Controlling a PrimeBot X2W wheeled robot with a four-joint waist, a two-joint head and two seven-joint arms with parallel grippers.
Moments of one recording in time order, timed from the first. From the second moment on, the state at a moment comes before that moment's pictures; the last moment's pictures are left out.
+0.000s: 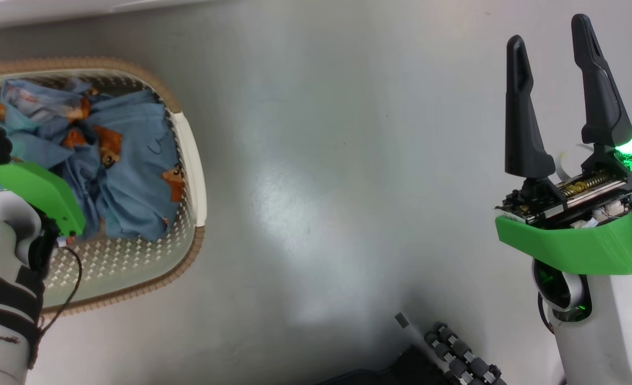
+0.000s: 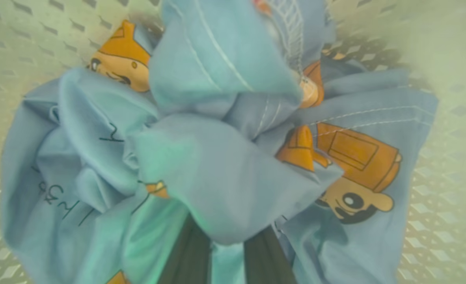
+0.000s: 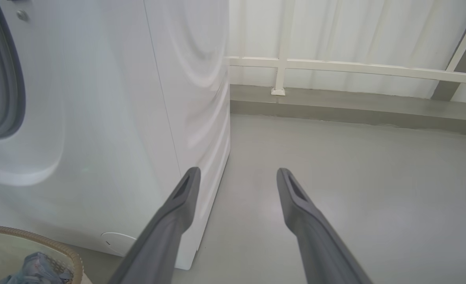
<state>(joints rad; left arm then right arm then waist) -1.00 0.33 -0.32 1.25 -0.52 -0.13 0.02 -0.42 -0.06 0.10 -0.19 0.18 0.12 -0.26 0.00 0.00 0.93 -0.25</state>
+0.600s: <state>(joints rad) -0.86 0.29 -0.40 1.20 -0.70 -0.13 -0.20 -0.42 -0.06 0.08 -0.16 0.17 0.12 -0.26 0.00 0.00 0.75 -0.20</state>
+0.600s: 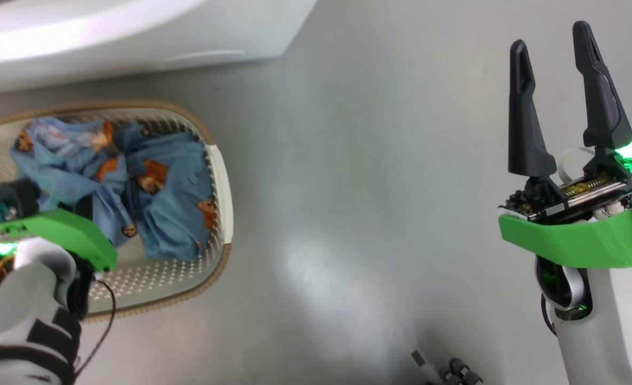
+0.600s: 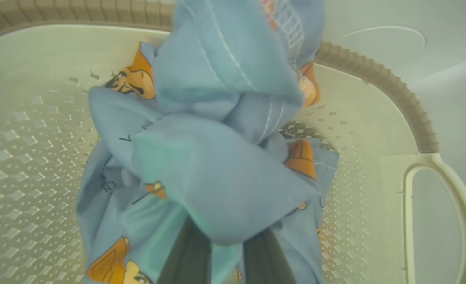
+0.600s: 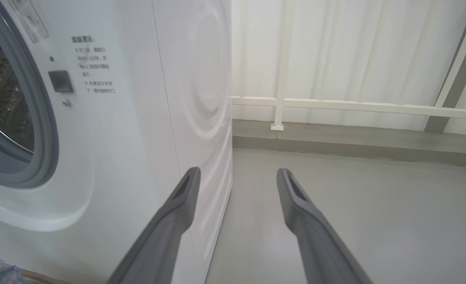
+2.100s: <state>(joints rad) -0.32 0.21 -0.07 0.52 -0.38 -0.13 -0.25 -0.11 -0.12 0.00 -0.09 0.17 0.12 -0.26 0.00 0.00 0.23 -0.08</state>
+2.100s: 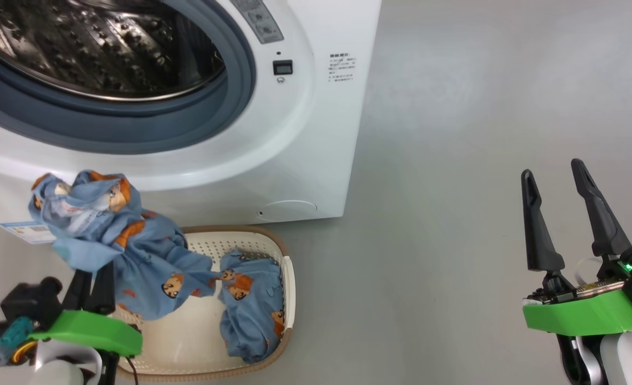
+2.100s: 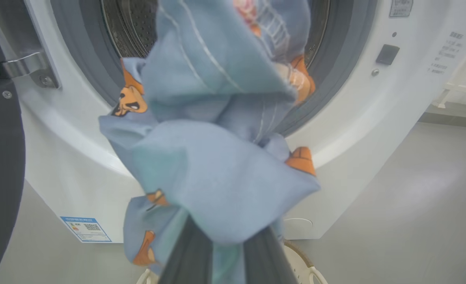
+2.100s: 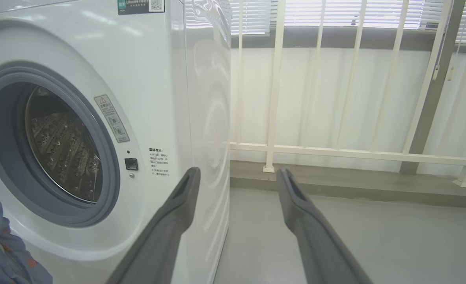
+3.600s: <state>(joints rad) -0.20 0.16 0.04 0.23 -0.26 -0.13 -0.25 -0.05 -0.10 -0.01 -0.10 0.17 0.12 -0.26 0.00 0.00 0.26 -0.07</state>
